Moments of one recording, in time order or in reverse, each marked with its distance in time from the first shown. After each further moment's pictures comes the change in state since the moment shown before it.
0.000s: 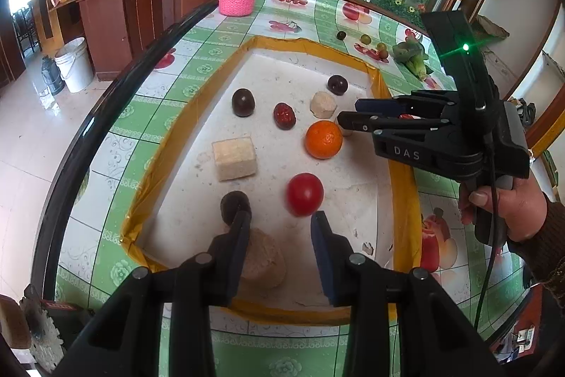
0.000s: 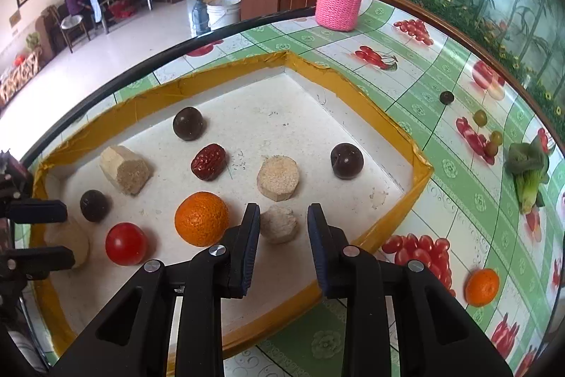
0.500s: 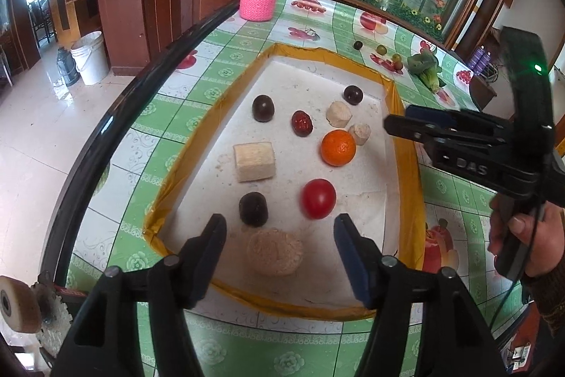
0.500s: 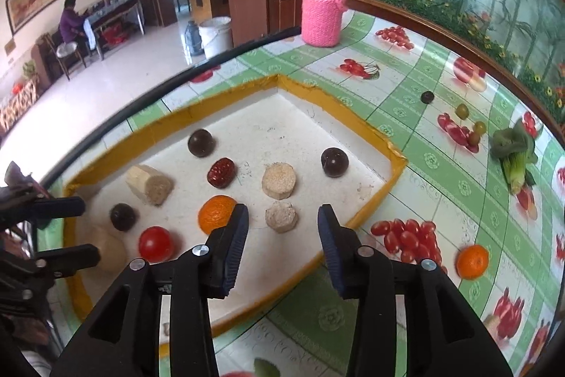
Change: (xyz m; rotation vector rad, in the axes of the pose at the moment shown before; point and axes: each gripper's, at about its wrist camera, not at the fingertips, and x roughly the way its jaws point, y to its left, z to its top) left arm -0.011 0.005 0.001 -0.053 -0.020 0.050; right arm -0.051 -0.011 -0.013 0.151 -0.088 0.035
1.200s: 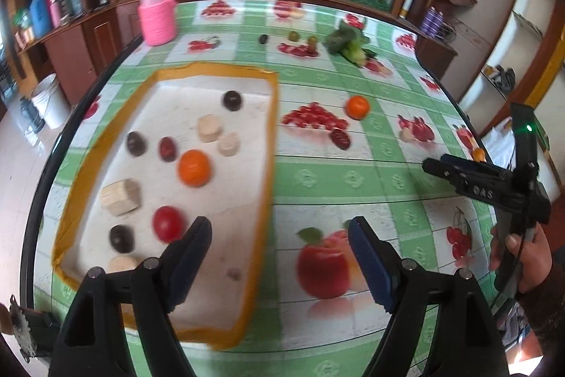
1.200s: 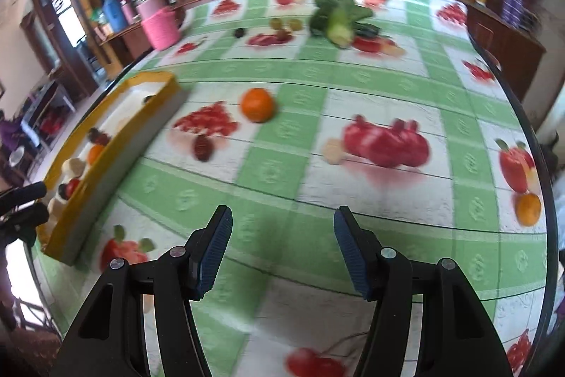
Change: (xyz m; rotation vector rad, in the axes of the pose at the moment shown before) left arm 0.002 -0.131 0.007 0.219 0.020 -0.085; right arm -0.080 -0.165 -0.137 0.455 0.001 -0.160
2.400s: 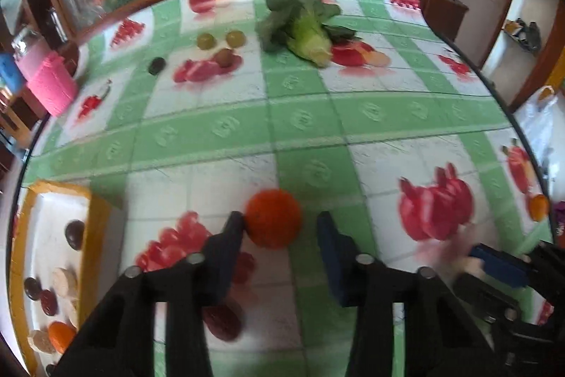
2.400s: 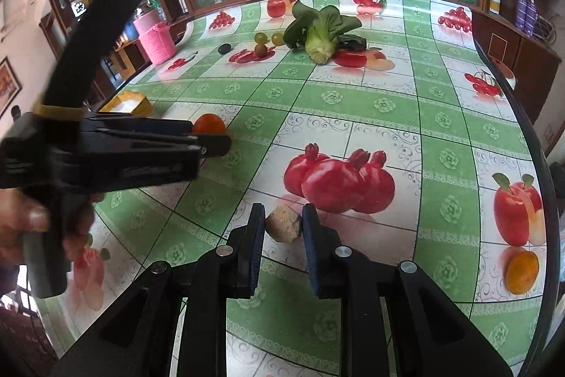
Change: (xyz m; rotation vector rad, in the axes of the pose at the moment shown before) left arm 0.169 -0.125 0.117 0.143 0.071 0.138; right arm 0.010 -0.050 0.020 -0.068 -0.049 0.089
